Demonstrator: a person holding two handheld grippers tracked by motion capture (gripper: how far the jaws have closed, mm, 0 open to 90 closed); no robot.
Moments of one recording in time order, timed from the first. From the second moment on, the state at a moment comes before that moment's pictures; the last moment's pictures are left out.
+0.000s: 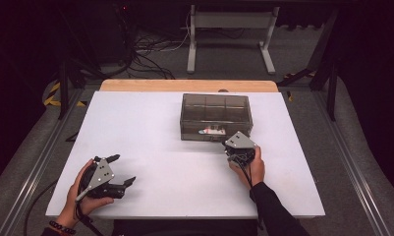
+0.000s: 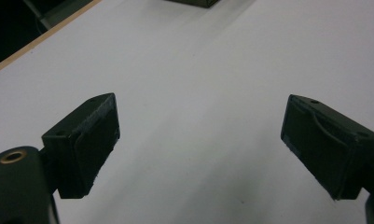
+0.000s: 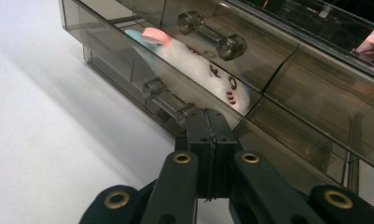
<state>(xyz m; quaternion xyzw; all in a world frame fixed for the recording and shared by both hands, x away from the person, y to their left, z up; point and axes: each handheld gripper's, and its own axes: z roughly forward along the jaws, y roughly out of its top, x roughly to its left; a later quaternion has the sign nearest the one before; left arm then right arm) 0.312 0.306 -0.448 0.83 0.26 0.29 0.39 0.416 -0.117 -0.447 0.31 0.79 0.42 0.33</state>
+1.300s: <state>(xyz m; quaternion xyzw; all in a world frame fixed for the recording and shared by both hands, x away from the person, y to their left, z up) 0.312 0.306 -0.448 0.83 0.26 0.29 0.40 0.430 -0.111 -0.445 0.31 0.78 0.41 0.35</state>
